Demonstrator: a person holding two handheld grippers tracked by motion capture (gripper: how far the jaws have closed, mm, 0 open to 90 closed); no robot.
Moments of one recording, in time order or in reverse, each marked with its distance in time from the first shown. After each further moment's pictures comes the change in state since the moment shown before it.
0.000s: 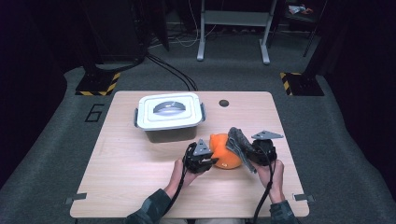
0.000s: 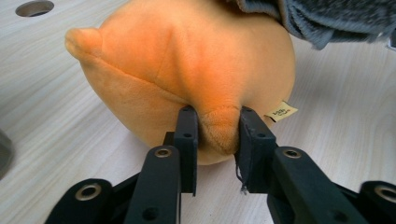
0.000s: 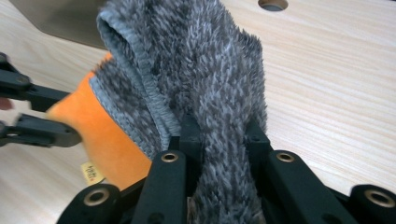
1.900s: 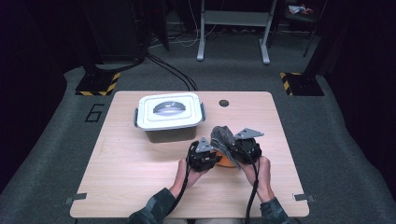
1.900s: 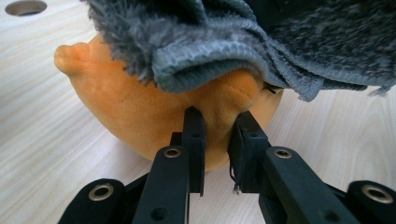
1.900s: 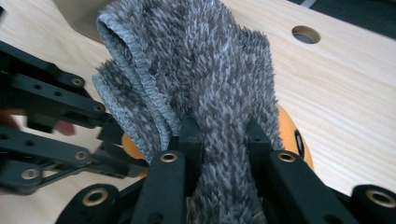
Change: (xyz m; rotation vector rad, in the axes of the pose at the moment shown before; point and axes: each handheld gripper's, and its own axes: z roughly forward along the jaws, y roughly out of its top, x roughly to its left) left arm -0.003 0.008 0.006 -0.029 -0.022 -0.084; right arm 0.048 0.026 0.006 0.001 0.002 -0.141
